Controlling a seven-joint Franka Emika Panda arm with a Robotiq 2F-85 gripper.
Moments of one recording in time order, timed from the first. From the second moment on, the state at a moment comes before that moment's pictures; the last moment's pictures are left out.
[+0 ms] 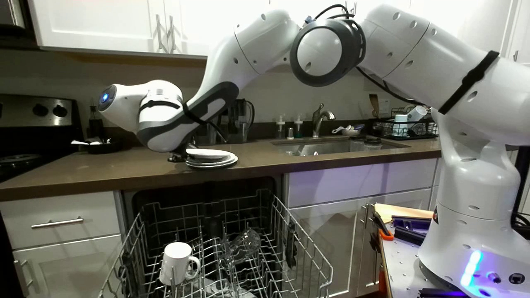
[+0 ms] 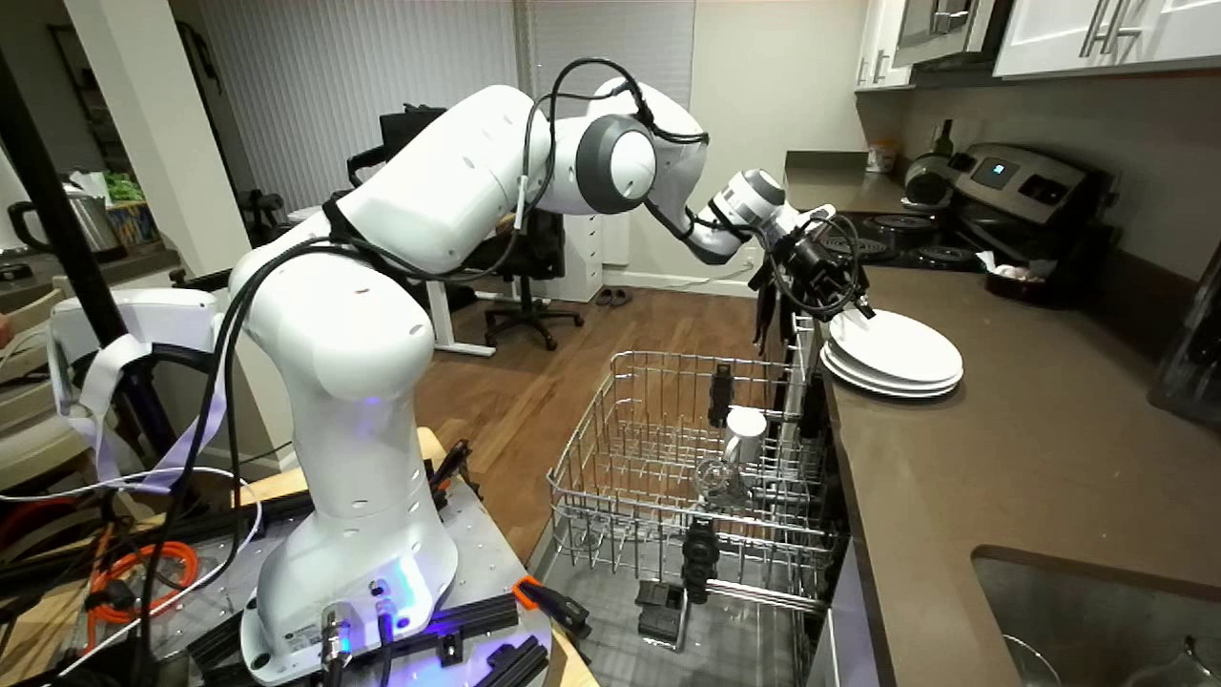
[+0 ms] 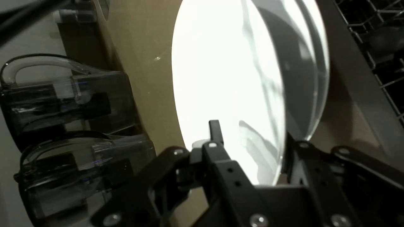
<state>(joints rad) 0.21 1.00 -0.13 -1.01 -0.90 1.77 0.47</state>
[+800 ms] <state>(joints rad) 0.21 0.99 -0.12 -1.00 -0.85 1.78 0.46</state>
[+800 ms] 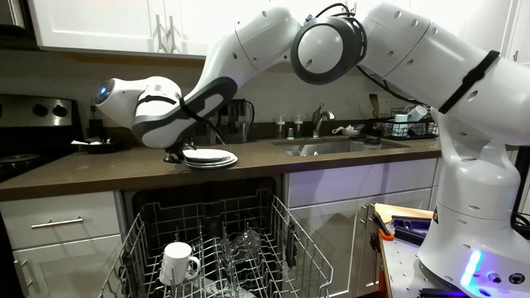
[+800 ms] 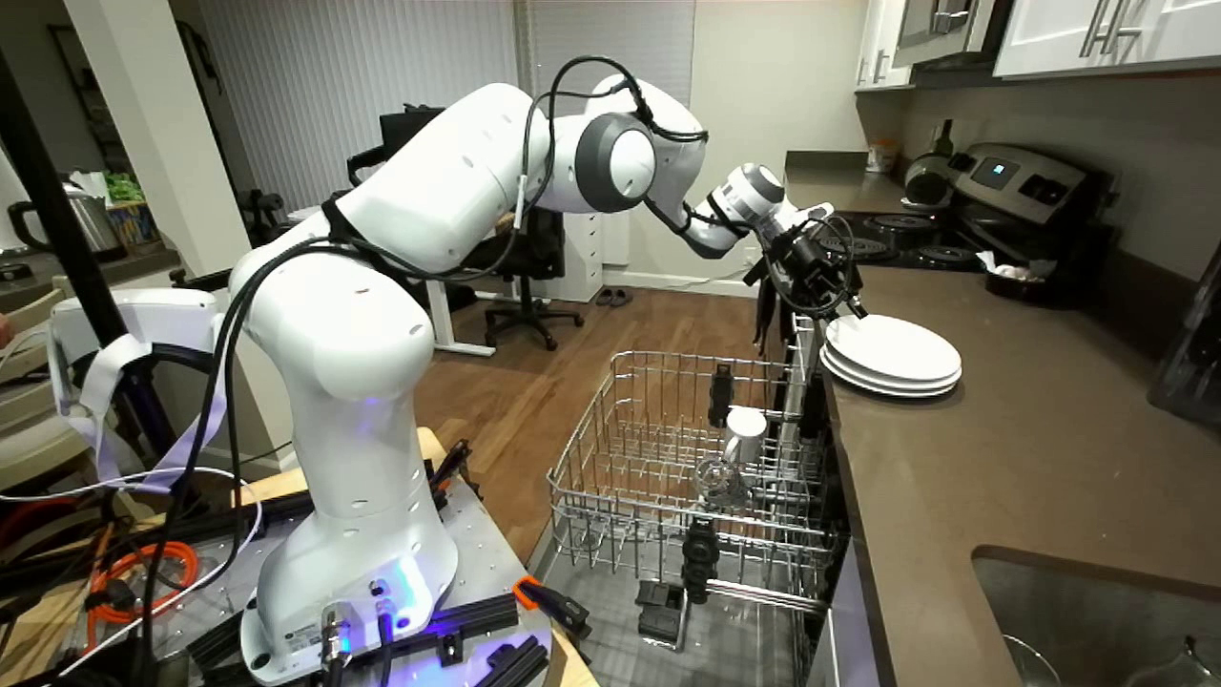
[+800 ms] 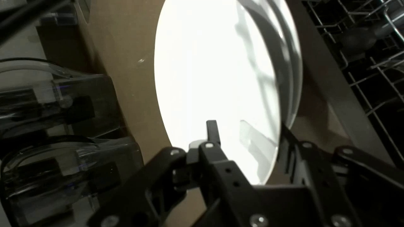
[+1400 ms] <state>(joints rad) 0.21 0.95 -0.12 -1.06 -0.78 1.81 0.46</state>
